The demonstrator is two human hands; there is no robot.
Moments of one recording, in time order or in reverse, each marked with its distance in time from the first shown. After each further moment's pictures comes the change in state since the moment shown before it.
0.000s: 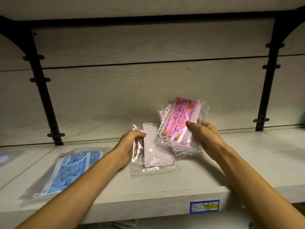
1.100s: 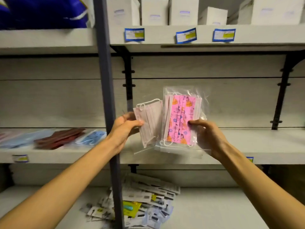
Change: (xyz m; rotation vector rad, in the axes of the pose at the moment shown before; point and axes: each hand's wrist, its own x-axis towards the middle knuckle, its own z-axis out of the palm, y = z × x) left_hand -0.264 0.095 -0.240 0.050 -0.006 0.466; right_hand -0.233 -0.071 0.251 0.301 -0.312 0.058
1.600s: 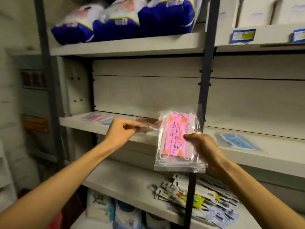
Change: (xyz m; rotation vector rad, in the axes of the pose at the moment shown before) left_hand -0.136 0.065 -0.287 0.730 0.263 0.290; right_hand 0.000 0.149 0.240 -0.308 -0.105 0.130
